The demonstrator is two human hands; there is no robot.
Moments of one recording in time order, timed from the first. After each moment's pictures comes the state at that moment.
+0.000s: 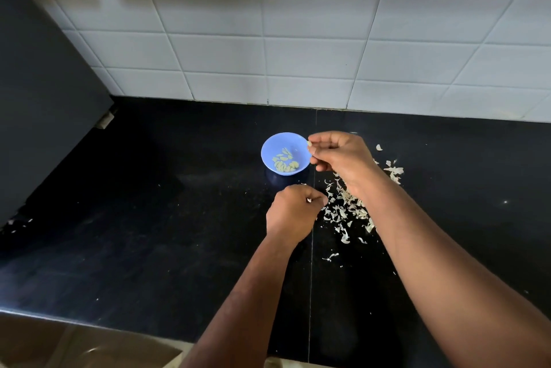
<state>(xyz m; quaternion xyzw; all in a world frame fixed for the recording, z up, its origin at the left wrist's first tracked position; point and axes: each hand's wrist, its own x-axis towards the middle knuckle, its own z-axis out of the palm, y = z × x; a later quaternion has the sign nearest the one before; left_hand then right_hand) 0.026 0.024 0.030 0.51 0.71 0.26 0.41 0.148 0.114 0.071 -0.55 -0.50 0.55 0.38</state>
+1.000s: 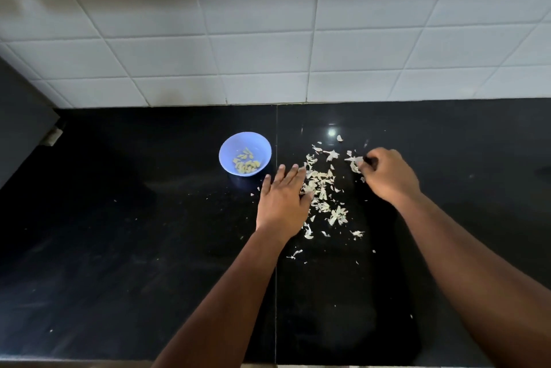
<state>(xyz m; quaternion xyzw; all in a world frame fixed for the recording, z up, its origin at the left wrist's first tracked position) 0.079 0.053 -0.001 0.73 0.64 0.11 0.23 0.313 0.106 0.015 -0.77 -0.59 0.21 0.14</state>
